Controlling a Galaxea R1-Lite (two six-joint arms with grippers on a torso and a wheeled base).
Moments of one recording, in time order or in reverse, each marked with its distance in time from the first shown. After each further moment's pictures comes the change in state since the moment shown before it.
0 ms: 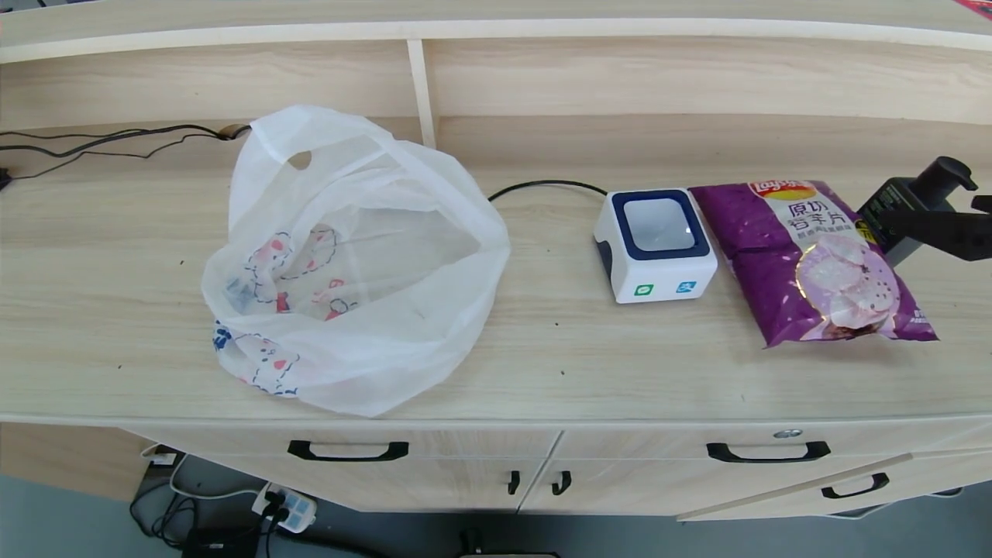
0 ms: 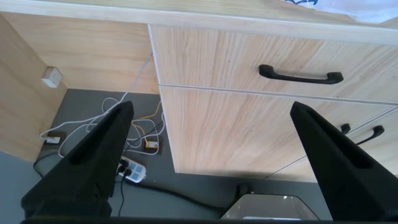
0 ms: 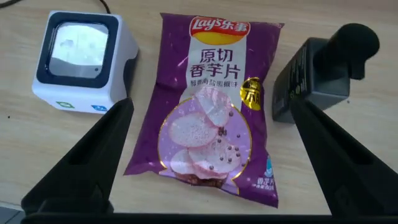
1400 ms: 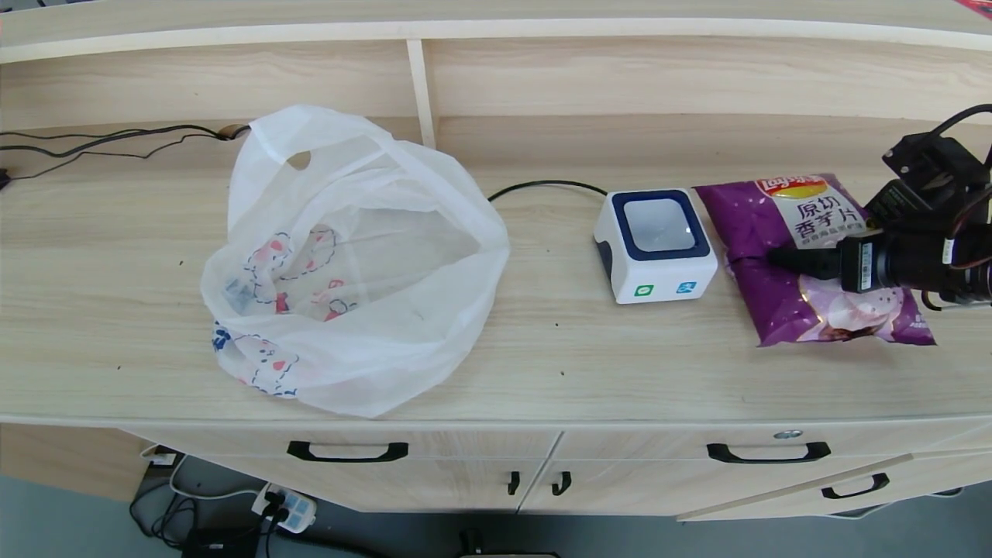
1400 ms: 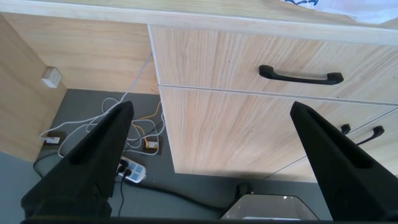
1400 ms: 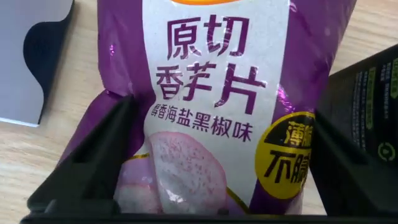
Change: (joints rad) left arm 0.000 0.000 0.000 -0.001 0.000 -0.001; right arm -0.047 0.367 -0.091 -0.081 0.074 -0.108
